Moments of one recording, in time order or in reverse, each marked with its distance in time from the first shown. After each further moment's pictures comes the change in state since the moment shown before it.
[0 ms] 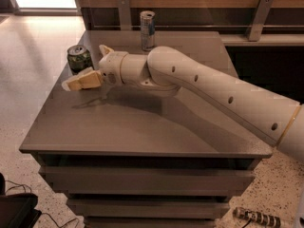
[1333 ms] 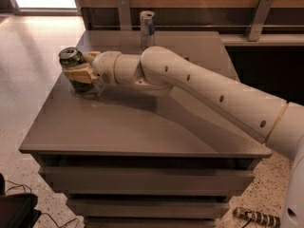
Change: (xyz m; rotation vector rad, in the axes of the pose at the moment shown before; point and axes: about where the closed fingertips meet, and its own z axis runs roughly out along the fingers) arm -0.004 0.009 0.019 -0.041 -0.021 -0.042
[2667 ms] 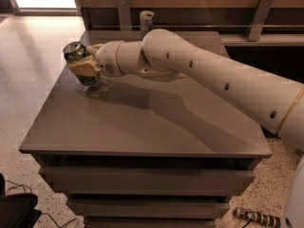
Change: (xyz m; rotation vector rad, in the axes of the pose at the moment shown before) arm -0.010 -0.013 -0.019 0.019 0.124 -0.021
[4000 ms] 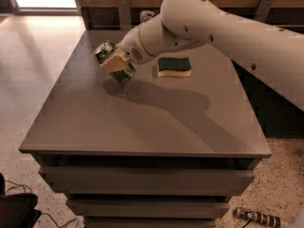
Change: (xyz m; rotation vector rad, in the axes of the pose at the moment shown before) arm 0.023 -0.025 -0.081 0.028 0.382 -0.037
